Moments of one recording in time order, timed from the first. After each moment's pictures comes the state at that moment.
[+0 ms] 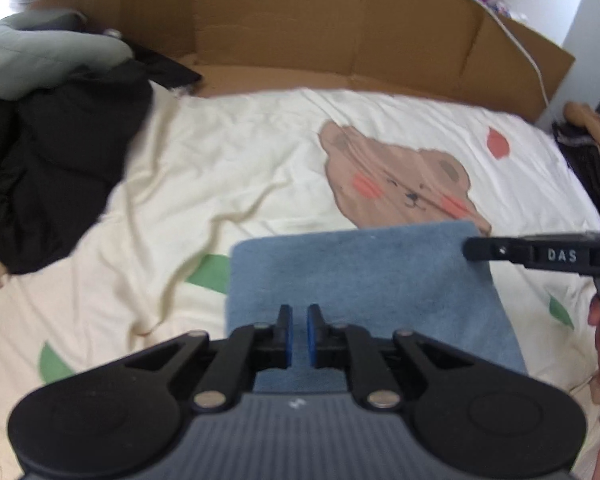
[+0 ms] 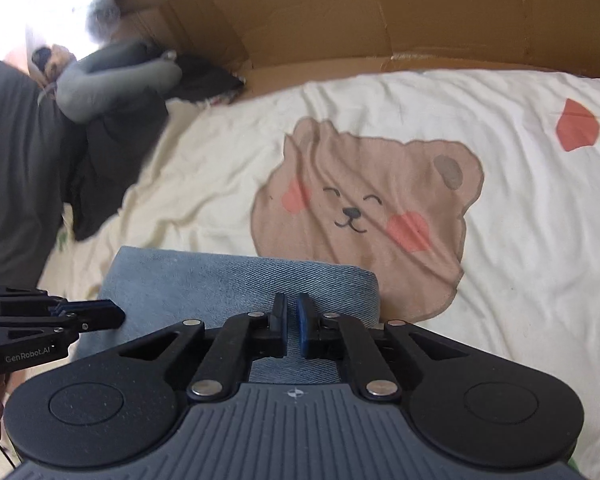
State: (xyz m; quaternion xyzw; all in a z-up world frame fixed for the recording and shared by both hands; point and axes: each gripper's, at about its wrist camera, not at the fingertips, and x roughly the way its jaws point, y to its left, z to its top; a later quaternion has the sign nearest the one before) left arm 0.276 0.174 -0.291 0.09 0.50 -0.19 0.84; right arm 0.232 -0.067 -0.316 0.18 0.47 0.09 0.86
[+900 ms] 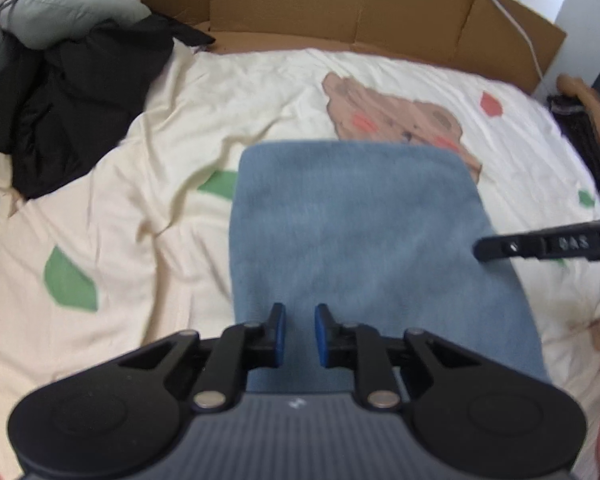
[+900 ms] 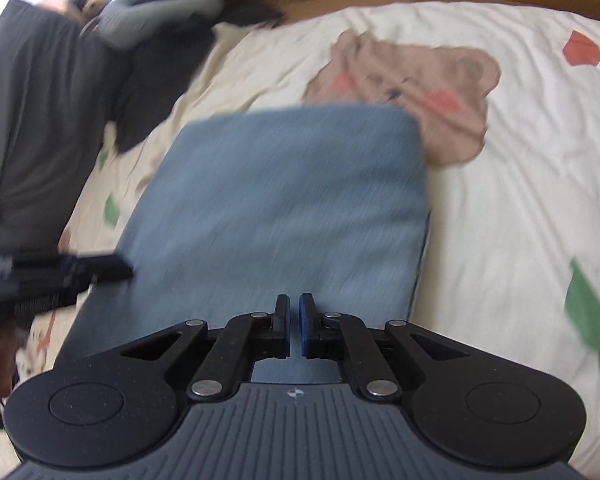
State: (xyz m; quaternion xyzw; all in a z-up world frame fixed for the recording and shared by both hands) left arm 0.199 0.204 -0.294 0.09 0.52 -0.17 0.83; right arm 0.128 -0.033 -0.307 0.19 0.52 0.14 0.82
